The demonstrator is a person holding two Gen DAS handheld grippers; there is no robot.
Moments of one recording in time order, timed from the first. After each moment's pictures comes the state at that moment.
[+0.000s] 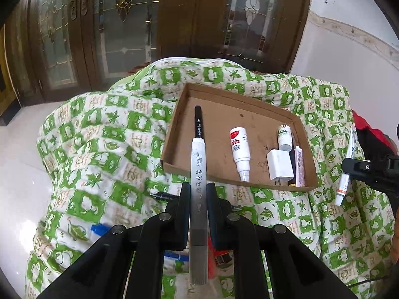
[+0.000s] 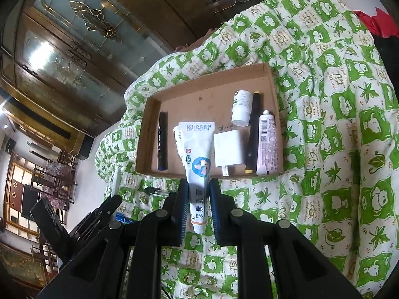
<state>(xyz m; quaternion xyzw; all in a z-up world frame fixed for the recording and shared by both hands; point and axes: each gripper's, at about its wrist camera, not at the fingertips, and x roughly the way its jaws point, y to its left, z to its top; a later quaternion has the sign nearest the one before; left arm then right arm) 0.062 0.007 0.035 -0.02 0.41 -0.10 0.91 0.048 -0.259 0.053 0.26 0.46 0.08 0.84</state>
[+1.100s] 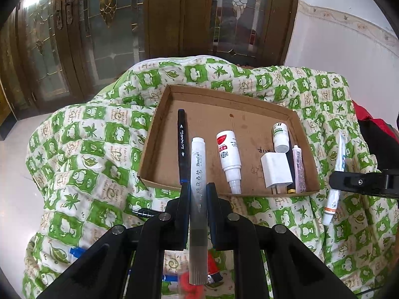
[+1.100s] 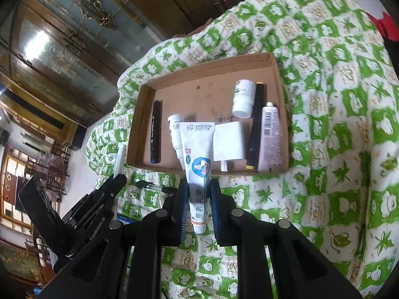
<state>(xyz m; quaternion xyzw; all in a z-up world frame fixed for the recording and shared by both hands) 0.088 -0.022 0.024 0.01 0.41 -0.11 0.91 0.067 -0.243 0.037 0.23 0.49 0.08 0.84</state>
